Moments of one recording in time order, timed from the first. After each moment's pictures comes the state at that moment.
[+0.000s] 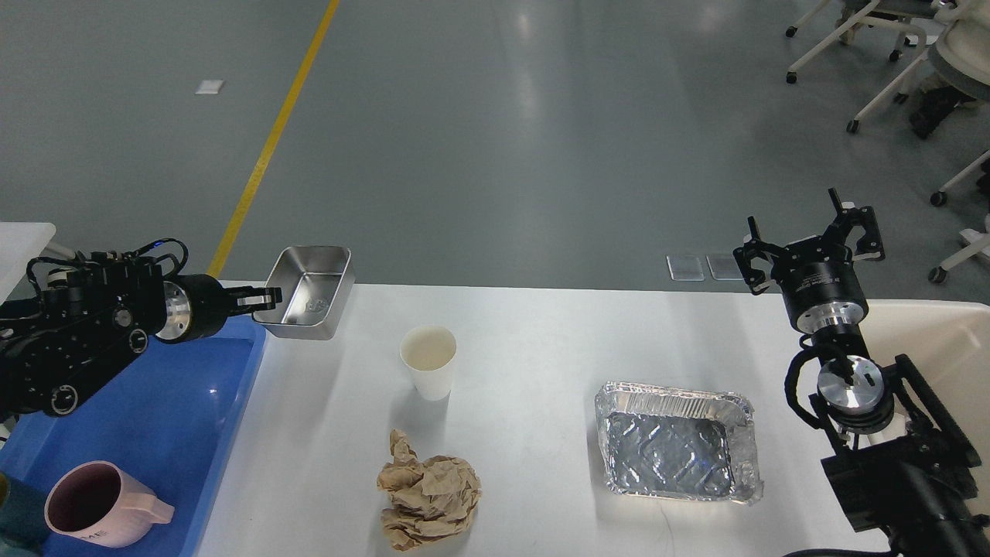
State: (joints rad) left arm -0.86 0.60 -0.41 -0.86 1.51 -0.40 -0.14; right arm 0.37 -0.14 1.54 1.04 -0.16 0.17 0.14
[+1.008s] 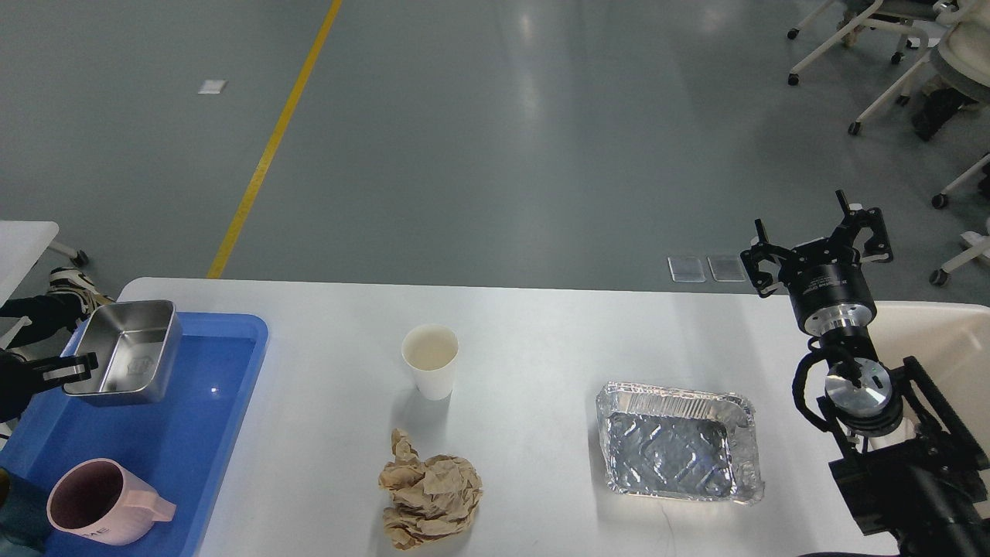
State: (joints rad) left arm -0.57 0.93 -0.40 -0.90 1.40 -0.24 -0.20; right arm 0.36 -0.15 1.53 1.04 -0.16 0.17 0.14
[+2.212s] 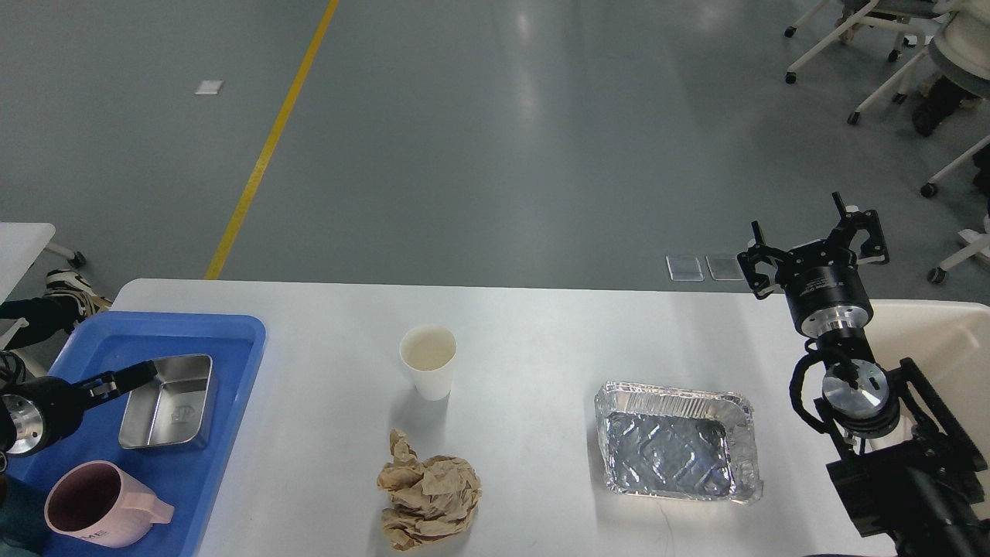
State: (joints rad) left arm -0.52 0.74 -0.43 -0.72 1.29 -0.14 -0.22; right arm 0.36 -0.15 1.53 1.05 -0.16 0.17 0.14
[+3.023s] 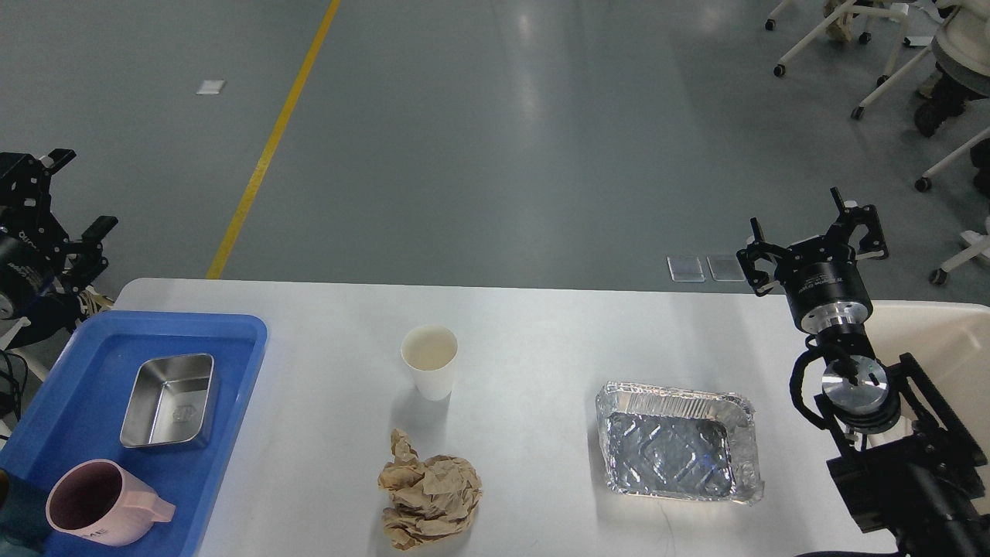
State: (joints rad) left arm -0.48 0.73 -0.89 -0.93 0.18 -0.31 -0.25; right arm 0.37 -0.15 1.52 1.04 -0.17 0.17 0.14
